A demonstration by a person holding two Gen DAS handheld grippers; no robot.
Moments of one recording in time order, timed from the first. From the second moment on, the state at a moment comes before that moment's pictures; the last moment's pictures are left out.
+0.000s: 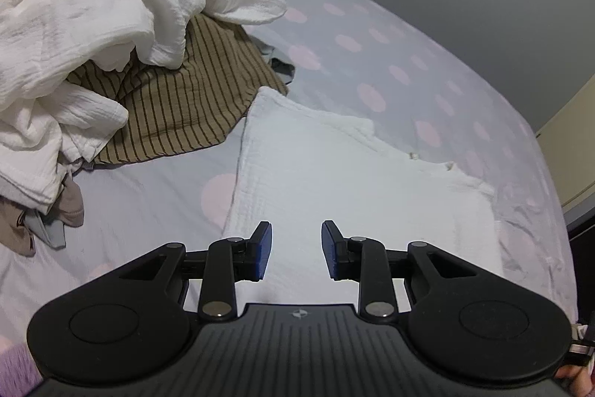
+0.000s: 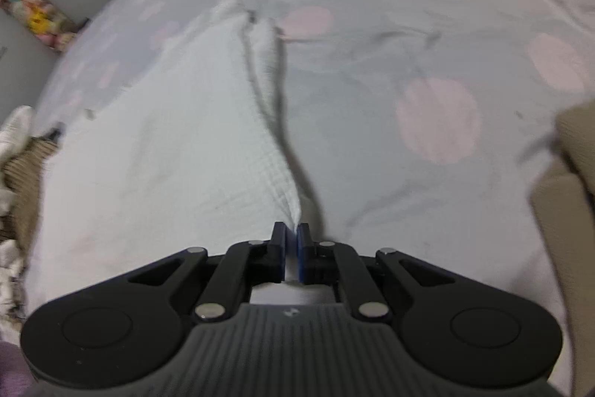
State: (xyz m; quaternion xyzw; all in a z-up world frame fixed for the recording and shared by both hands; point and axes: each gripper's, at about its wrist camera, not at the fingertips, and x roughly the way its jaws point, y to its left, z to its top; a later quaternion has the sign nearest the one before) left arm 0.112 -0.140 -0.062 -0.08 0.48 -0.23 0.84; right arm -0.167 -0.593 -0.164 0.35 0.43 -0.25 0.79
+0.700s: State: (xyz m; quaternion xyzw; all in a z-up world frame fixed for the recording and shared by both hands) left arm 0.028 -0.169 -0.026 -0.08 0.42 -0.25 0.87; right arm -0.173 -0.589 -0.163 0.34 0.42 -0.23 0.81
